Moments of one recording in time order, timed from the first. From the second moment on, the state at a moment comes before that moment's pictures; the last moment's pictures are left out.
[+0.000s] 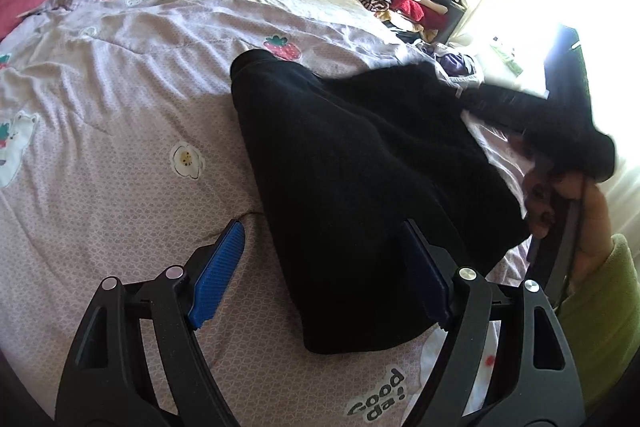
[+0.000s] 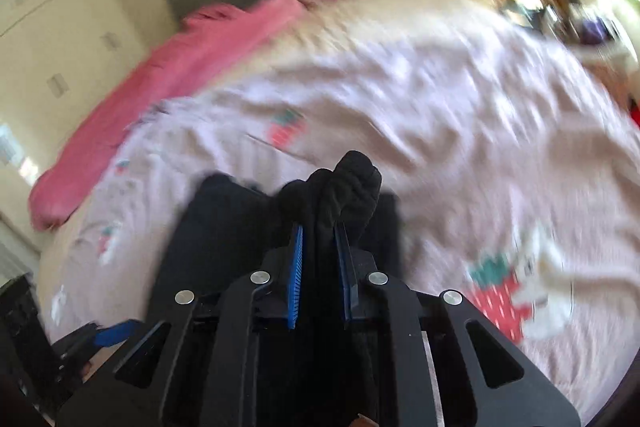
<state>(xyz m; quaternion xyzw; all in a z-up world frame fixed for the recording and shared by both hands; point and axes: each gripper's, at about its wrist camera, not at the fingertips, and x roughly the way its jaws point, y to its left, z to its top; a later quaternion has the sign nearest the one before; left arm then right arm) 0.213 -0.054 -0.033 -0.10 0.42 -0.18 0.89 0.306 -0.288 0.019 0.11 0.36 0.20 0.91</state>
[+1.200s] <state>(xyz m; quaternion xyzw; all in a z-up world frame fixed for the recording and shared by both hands) 0.193 -0.050 -0.033 -0.09 0.43 -0.18 0.88 0.198 -0.291 -0.030 0.04 0.40 0.09 0.91</state>
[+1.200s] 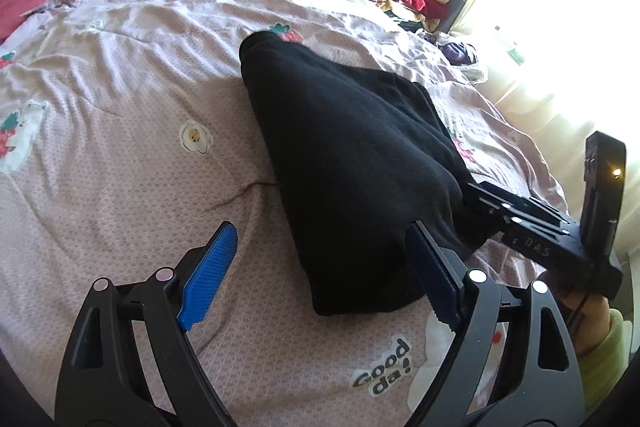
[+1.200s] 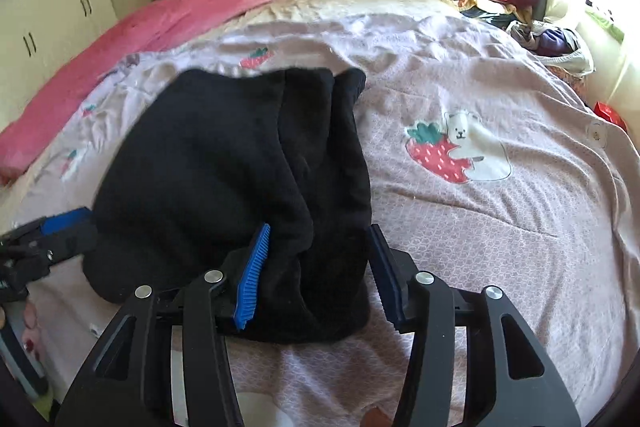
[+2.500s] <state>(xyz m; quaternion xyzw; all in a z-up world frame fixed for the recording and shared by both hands) 0.071 -0.029 0.030 -0.03 0.35 -0.14 0.93 0.021 -0.288 0.063 0.02 0.24 0.04 0.97</state>
